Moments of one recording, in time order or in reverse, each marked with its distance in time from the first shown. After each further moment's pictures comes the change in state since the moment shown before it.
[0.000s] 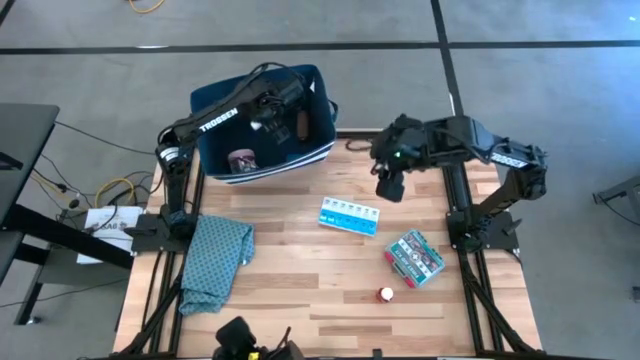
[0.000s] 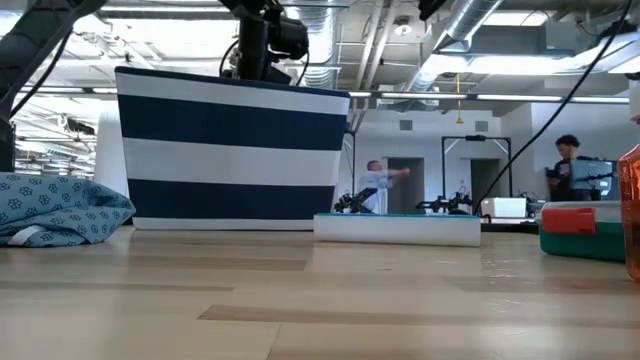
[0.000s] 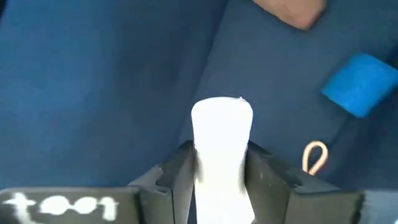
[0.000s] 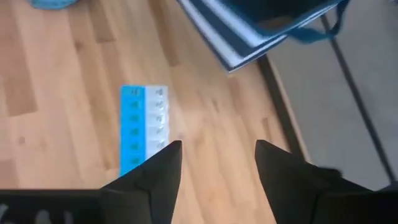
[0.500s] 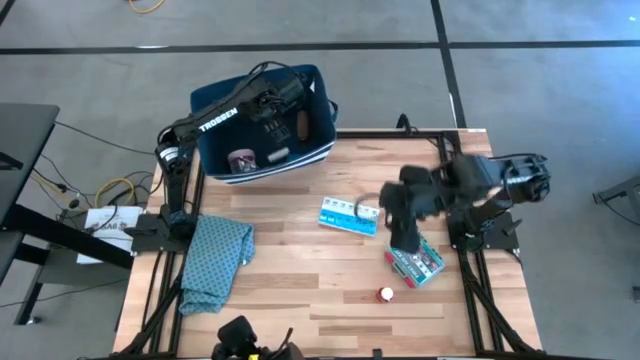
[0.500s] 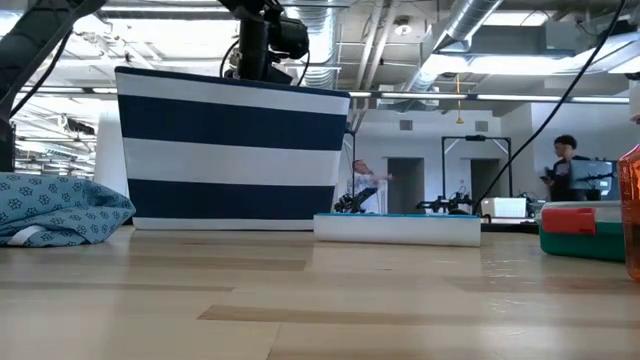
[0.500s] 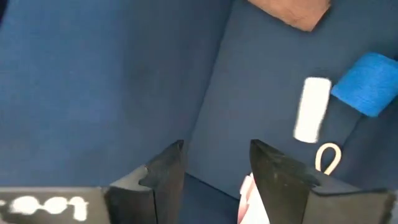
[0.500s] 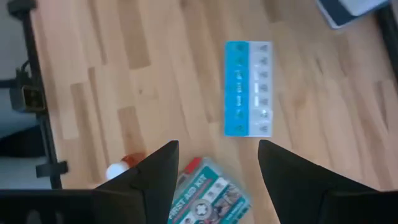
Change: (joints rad) left arm 0.000 -0.003 0.003 0.025 -0.027 0.063; right arm 0.357 0.009 -0.009 -0.096 -0.127 0.368
